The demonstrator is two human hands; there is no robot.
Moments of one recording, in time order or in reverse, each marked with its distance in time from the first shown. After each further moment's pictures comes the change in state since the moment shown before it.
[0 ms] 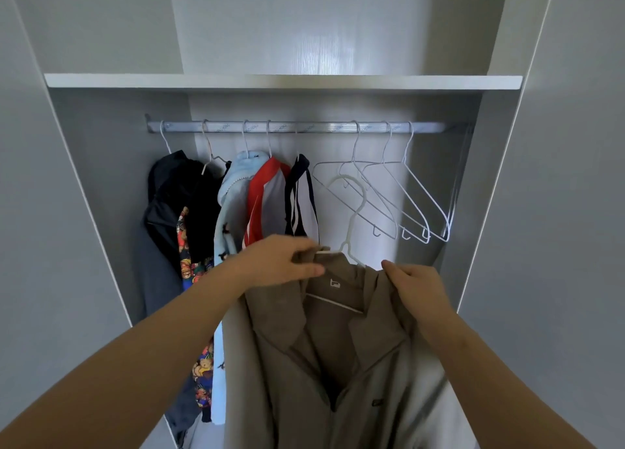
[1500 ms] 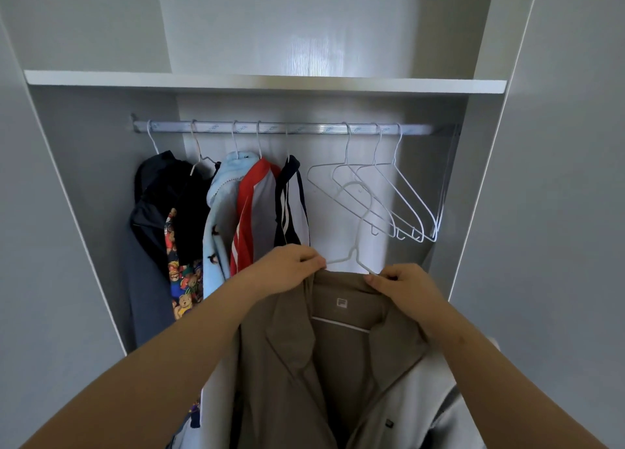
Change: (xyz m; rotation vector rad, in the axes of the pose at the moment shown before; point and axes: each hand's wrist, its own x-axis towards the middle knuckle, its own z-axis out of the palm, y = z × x) left_hand 0.009 0.022 0.022 -0.352 -0.009 -0.149; right_hand -0.005 -0.008 -0.017 -0.273 -0.231 -0.101
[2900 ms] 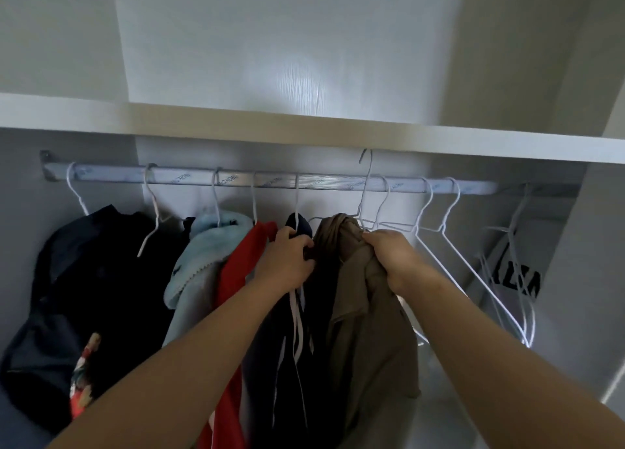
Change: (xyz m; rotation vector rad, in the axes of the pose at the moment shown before) left_hand 0.268 -0.098 -0.095 0.197 0.315 0.020; right_hand 0.308 -0.093 0.040 0.581 0.150 0.238
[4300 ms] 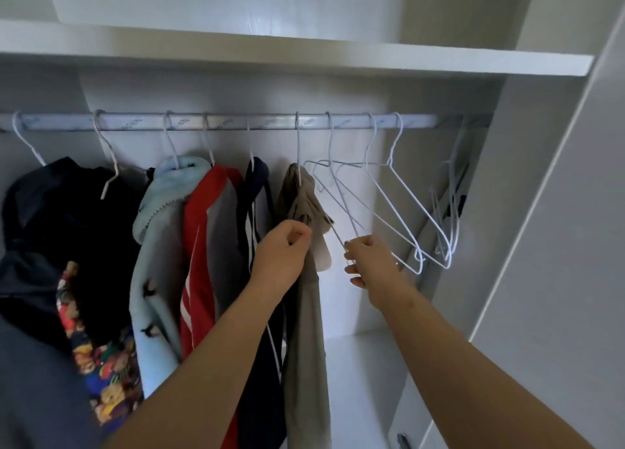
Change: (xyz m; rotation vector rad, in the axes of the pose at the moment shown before) left_hand -0.112 0.069 0.038 -0.672 0.031 -0.214; right_hand -0.092 0.082 -0.048 -0.063 0.104 0.108
